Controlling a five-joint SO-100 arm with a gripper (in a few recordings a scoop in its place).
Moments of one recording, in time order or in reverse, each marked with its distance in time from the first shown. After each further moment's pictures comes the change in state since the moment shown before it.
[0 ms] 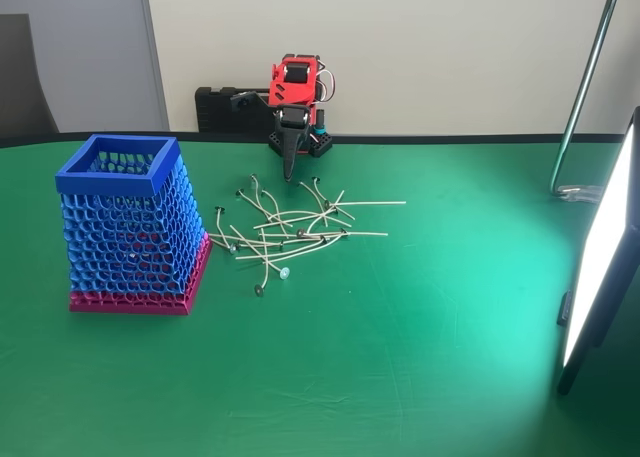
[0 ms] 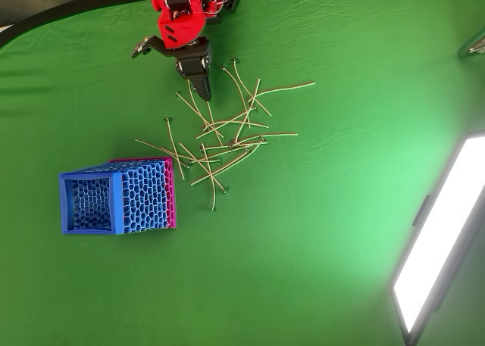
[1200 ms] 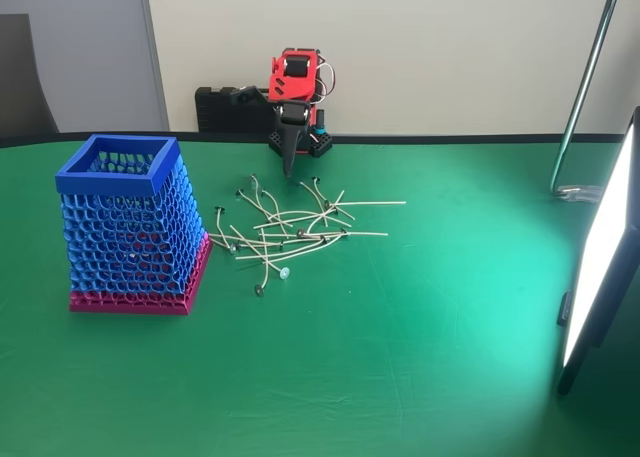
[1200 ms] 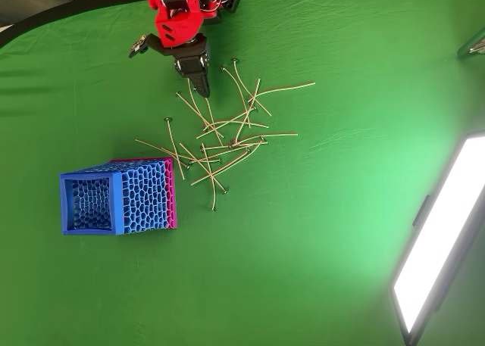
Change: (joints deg) arm 1.0 -8.5 -9.0 4.9 -0.9
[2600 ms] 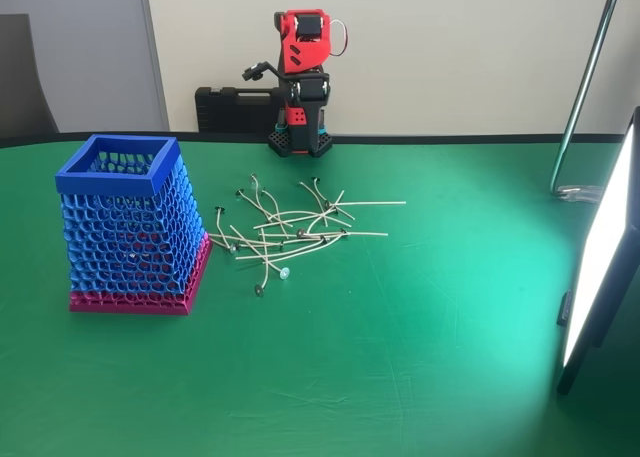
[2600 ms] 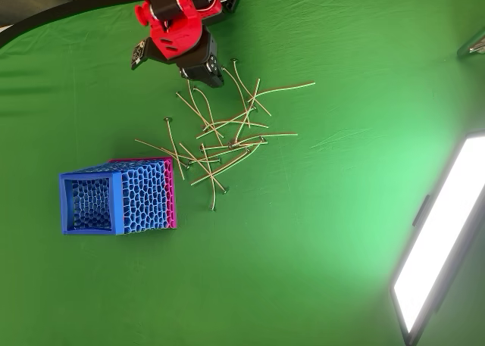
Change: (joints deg) arm -15.5 -37.8 -37.4 19.0 15.1
